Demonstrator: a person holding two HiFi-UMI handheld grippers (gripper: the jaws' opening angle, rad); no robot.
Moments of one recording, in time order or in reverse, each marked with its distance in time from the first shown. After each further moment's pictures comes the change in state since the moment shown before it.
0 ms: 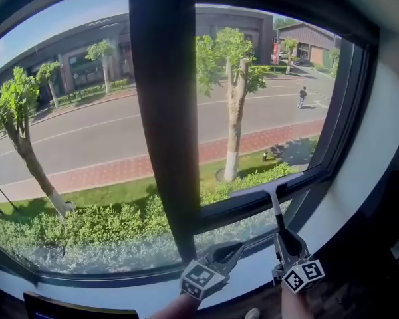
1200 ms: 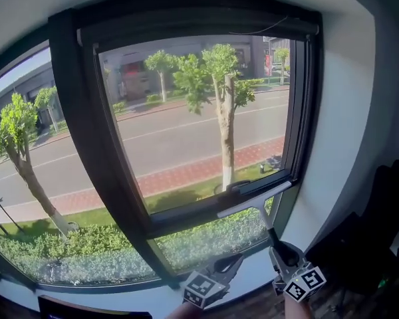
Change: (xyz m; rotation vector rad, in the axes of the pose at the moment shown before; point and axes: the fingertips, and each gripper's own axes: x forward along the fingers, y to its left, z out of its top) left arm 0.141 -0.156 -0.033 0.060 0.023 -0.024; right arm -0.140 -0.138 0.040 0.006 -0.036 0.107
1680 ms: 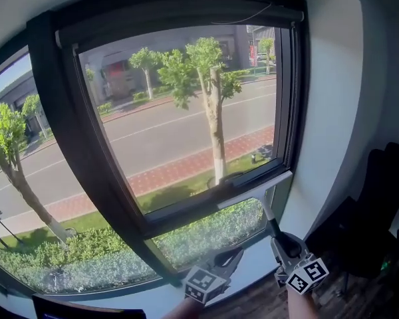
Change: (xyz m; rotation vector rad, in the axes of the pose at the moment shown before) left arm 0.006 0.001 -0.005 -0.001 0.028 -0.054; right arm -0.006 -0.007 0.003 -0.010 -0.017 -0.078
